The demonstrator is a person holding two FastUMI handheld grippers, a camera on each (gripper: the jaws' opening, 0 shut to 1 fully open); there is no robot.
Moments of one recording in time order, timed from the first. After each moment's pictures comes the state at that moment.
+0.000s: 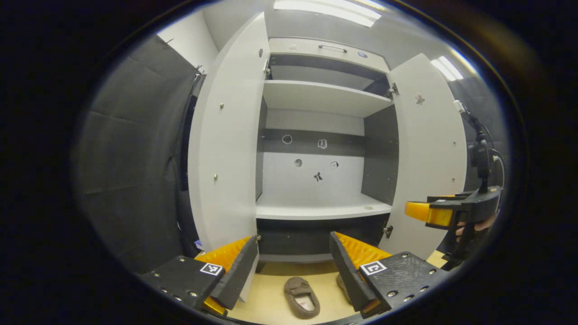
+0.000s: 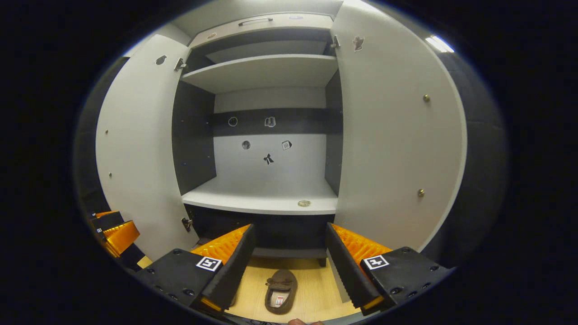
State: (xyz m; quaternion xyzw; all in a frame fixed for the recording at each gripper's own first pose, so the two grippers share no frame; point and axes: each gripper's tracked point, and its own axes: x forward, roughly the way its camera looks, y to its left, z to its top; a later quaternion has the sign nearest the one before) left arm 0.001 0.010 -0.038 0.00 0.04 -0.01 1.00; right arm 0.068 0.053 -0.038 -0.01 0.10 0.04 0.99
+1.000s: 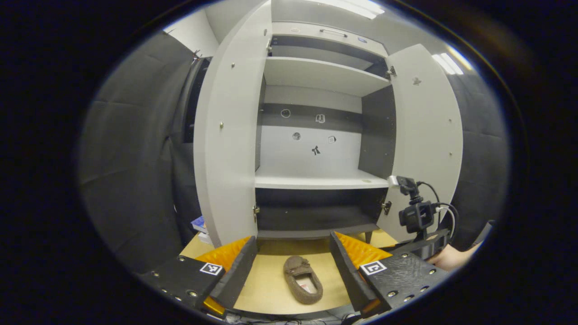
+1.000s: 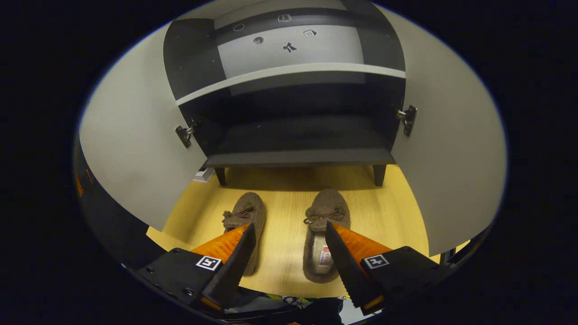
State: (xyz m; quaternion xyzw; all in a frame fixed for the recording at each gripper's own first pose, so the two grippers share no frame) left arm -0.012 0.015 -0.099 0.01 0.11 -0.02 0.99; right arm 0.082 0.129 -0.281 0.03 0.36 0.11 0.92
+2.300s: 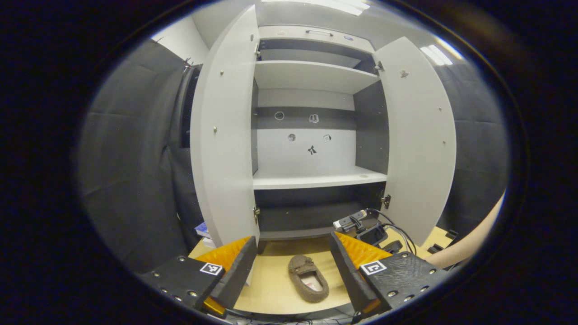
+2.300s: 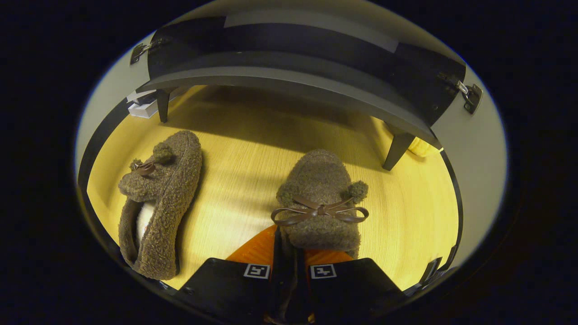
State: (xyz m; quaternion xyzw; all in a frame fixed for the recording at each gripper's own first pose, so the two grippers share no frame) left arm -0.025 0.018 -0.101 0.03 0.10 -0.03 0.99; right arm 0.132 0.096 -0.404 -0.12 0.45 0.05 0.88
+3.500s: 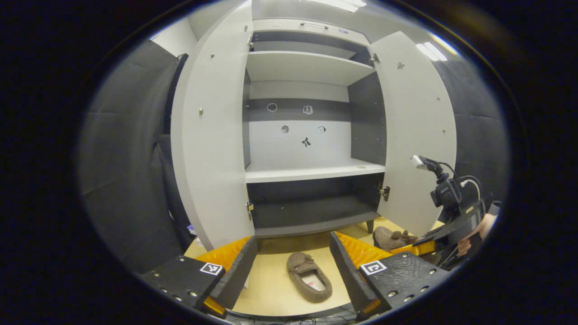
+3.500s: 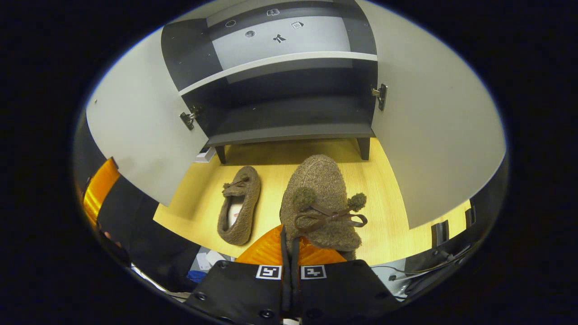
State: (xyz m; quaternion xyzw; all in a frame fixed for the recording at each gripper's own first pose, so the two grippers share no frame) left arm -0.005 0.007 -0.123 0.05 0.11 -0.06 0.99; right arm 0.008 0.089 -0.249 0.05 0.40 0.12 0.91
